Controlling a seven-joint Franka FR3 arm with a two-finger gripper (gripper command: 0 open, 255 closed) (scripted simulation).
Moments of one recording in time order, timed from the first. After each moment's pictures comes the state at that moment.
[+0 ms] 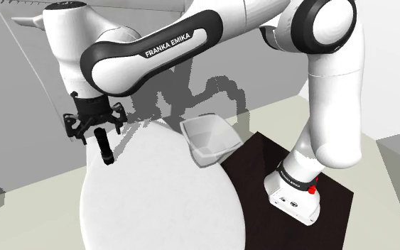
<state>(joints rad) 0.33 0.52 0.52 -1.60 -0.27 2.05 1.10</state>
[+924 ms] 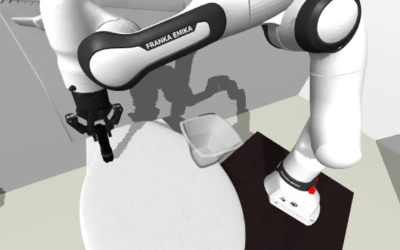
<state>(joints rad) 0.32 0.50 0.53 -1.59 -0.26 2.02 1.09</state>
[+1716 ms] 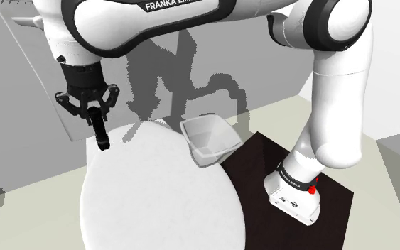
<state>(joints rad) 0.33 0.46 0.54 -1.48 -0.24 1.88 1.07</state>
